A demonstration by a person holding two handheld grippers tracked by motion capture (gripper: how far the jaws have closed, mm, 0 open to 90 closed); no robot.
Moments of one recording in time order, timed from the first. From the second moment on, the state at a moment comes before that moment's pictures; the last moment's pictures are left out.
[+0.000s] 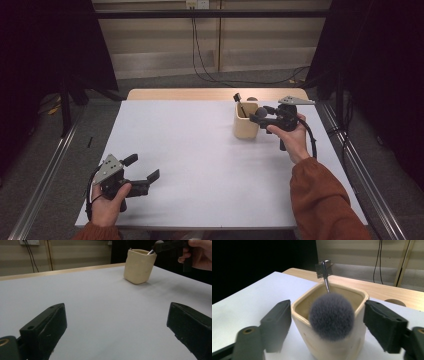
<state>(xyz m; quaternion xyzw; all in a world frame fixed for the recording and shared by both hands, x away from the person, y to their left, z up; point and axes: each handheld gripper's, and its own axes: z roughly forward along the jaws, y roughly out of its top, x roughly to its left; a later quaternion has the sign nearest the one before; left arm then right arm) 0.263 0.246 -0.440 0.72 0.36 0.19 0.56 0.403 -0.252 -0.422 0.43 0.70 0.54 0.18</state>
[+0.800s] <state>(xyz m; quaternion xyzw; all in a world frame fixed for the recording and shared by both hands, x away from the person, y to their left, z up) 0.260 0.251 -0.439 0.72 0.36 0.20 0.56 0.376 -0.256 -0.424 0.44 0.68 0.55 0.21</state>
